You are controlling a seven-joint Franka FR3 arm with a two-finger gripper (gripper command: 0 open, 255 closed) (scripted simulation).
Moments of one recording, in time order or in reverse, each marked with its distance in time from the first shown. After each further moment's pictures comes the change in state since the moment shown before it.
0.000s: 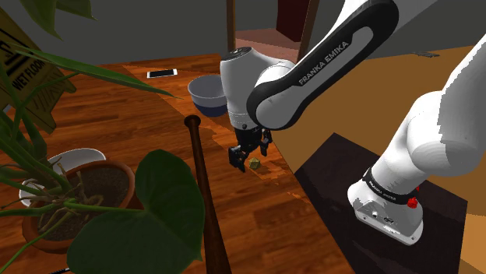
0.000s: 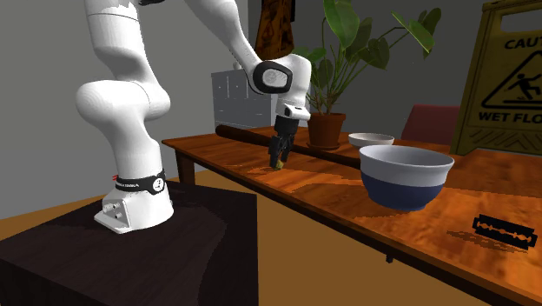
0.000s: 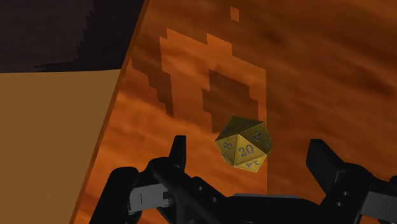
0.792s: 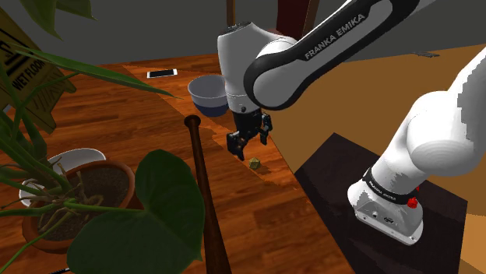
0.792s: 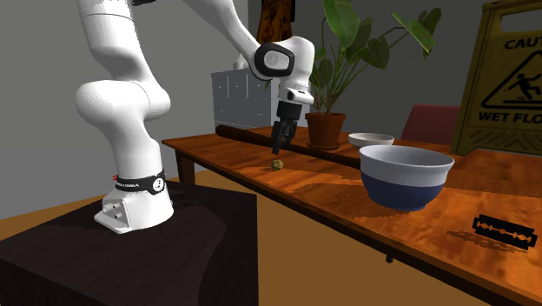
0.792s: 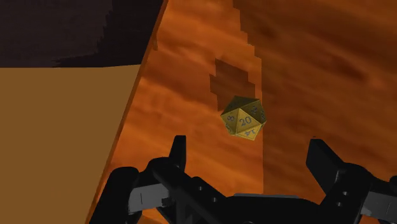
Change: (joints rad) arm -0.006 -0.082 -0.015 0.053 0.020 -0.127 -0.031
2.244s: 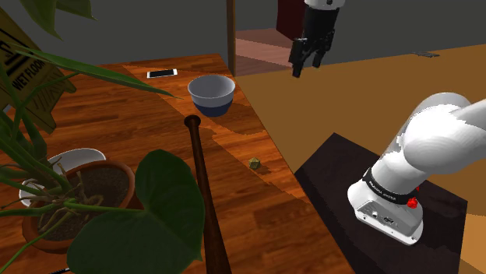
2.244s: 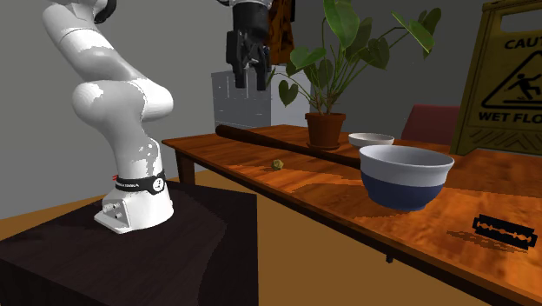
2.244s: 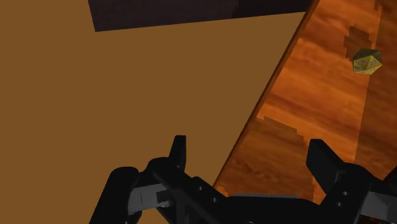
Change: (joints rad) arm -0.137 -0.592 -0.339 -0.031 -0.114 -0.379 -0.412
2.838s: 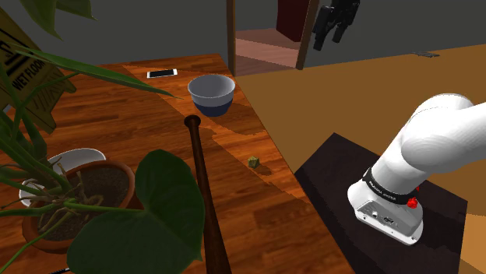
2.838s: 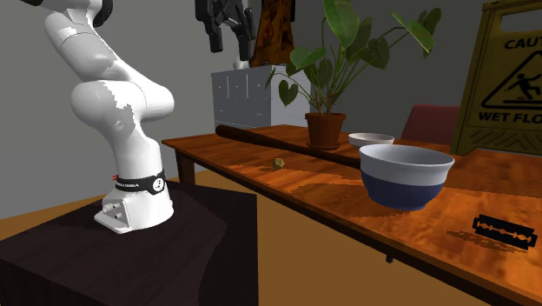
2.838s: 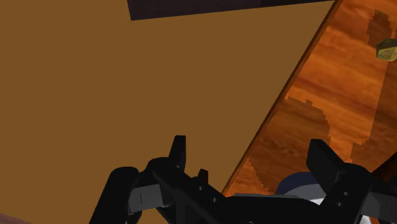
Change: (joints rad) arm -0.050 -0.075 -0.115 0.092 -0.069 -0.099 -0.129
